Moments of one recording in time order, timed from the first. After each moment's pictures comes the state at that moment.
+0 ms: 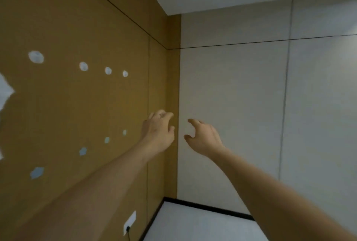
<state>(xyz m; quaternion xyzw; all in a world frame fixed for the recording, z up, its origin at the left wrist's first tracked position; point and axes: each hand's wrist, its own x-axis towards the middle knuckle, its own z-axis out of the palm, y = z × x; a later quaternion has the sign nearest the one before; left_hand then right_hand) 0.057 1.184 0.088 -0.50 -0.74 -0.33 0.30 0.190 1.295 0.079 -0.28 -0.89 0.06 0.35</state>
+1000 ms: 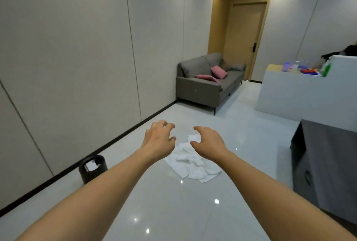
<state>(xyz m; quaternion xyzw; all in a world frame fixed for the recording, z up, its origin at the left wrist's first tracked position) 0.845 1.673 -0.155 -0.90 -0.37 -0.20 -0.08 0.995 1.562 -0.156 -0.83 -0.50 0.06 0.23</state>
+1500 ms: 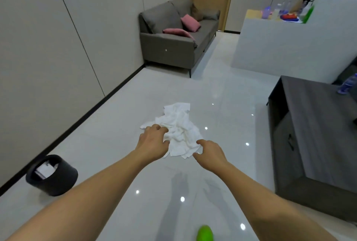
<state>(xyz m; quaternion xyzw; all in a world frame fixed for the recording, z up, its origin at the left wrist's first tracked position) 1.050 1.846 -0.289 -0.93 -0.32 -0.02 -0.18 1.179 1.675 -0.311 -0.89 -0.34 0.22 0.19</state>
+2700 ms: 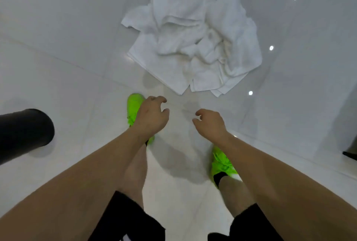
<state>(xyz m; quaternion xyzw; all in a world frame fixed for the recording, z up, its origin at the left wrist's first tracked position) 1.298 2.213 -0.807 -0.77 -0.45 0.27 -0.36 1.409 2.056 -0.841 -0.83 -0.17 0.53 0.08</state>
